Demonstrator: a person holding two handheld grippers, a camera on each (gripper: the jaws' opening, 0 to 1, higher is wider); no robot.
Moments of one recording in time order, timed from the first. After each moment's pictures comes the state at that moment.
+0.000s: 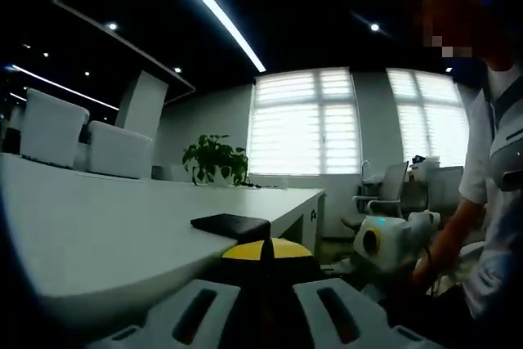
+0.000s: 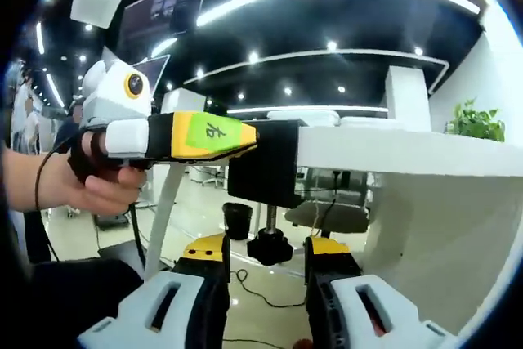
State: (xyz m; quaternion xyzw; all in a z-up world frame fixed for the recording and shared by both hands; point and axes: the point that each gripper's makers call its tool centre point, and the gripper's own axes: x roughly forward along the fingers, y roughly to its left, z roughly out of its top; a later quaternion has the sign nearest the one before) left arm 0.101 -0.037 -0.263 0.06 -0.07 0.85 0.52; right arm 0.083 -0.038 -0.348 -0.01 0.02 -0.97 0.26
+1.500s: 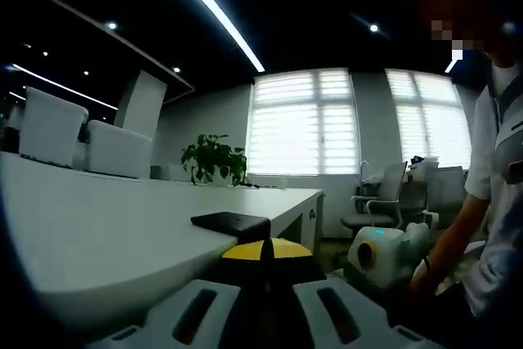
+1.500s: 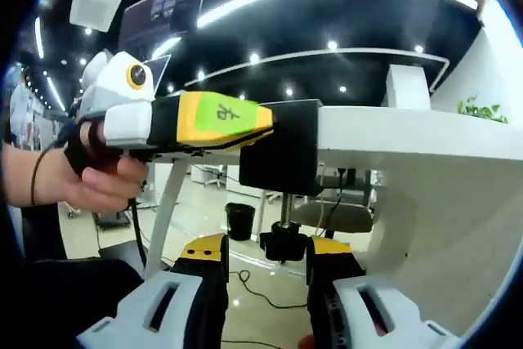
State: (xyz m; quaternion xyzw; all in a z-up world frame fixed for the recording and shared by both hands) left arm 0.099 -0.039 -0.264 0.06 -0.07 0.85 0.52; right arm 0.077 -0.049 -0.354 -0.03 0.05 -0.96 0.26
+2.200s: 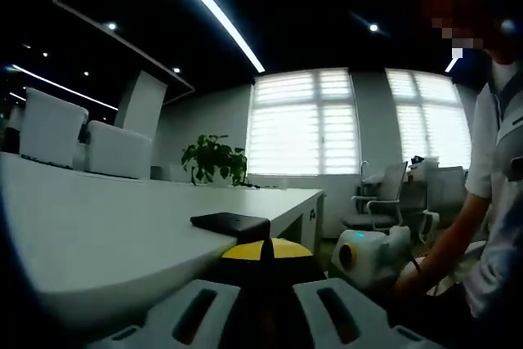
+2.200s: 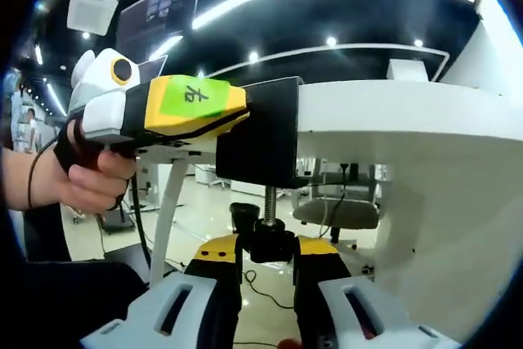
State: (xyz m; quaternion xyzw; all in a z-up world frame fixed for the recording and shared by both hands) left arm 0.092 -0.046 -0.264 0.06 -0.08 0.85 0.52; right arm 0.053 -0.041 -0.355 -0.02 0.02 -0.95 0.30
